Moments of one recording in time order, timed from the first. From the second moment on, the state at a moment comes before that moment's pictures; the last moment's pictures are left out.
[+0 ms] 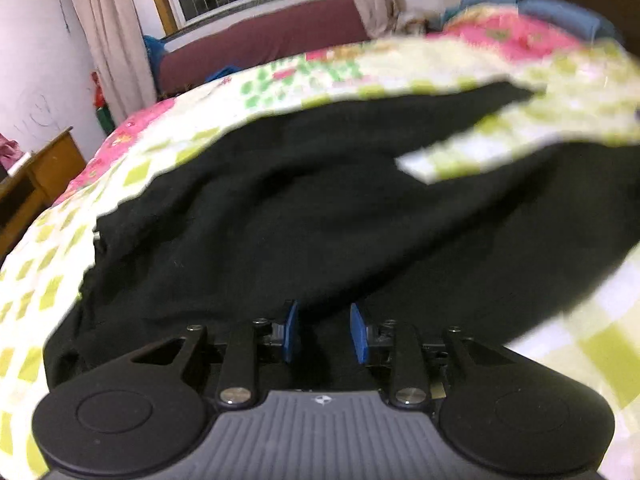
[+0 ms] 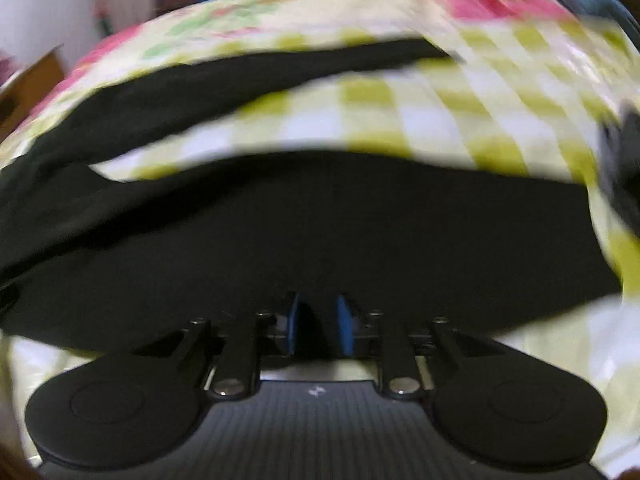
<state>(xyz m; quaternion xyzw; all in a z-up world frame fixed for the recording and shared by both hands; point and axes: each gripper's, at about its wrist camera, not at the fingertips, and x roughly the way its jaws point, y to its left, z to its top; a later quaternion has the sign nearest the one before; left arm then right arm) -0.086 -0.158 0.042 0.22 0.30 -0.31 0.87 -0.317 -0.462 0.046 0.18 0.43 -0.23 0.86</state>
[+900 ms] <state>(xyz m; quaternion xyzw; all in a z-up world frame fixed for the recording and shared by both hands) 0.241 -0.131 0.057 0.30 0.37 -0.33 0.82 0.106 -0.425 0.075 -0.14 0.51 0.07 0.85</state>
